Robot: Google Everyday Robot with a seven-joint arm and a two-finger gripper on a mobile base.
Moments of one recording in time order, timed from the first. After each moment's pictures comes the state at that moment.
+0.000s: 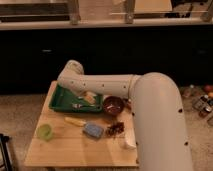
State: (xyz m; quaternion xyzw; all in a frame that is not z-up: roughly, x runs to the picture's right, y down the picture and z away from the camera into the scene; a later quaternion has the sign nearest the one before) arm -0.123 0.045 0.850 -0.21 -0.07 -0.43 0.87
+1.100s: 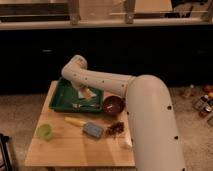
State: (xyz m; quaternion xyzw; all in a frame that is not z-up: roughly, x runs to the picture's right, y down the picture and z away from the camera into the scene) arm -0.138 0.027 0.885 -0.21 -0.09 -0.33 0.91
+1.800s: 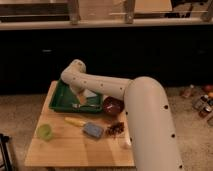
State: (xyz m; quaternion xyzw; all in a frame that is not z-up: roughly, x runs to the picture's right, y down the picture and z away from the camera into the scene) arm -0.163 0.049 0.894 -0.23 -0.10 -0.22 0.94
